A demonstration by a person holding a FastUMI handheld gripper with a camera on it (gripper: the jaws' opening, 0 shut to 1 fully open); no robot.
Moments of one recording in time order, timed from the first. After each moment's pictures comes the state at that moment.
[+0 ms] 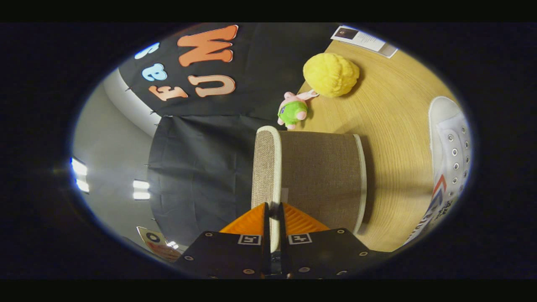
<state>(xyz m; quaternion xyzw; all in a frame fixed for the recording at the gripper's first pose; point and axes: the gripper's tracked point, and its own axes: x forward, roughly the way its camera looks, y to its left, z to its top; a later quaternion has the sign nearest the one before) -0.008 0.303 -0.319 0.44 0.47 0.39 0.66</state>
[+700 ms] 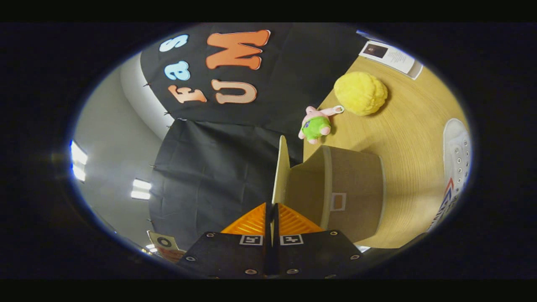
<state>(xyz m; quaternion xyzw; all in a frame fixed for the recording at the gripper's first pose) -0.009 0.325 -0.253 0.44 0.41 0.39 0.70</state>
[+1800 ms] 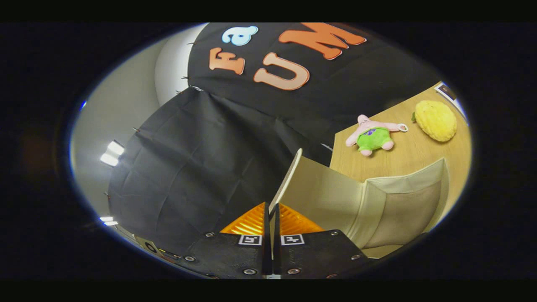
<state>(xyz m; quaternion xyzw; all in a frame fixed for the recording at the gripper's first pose) -0.017 0.553 -0.198 0.28 0.36 0.40 0.79</state>
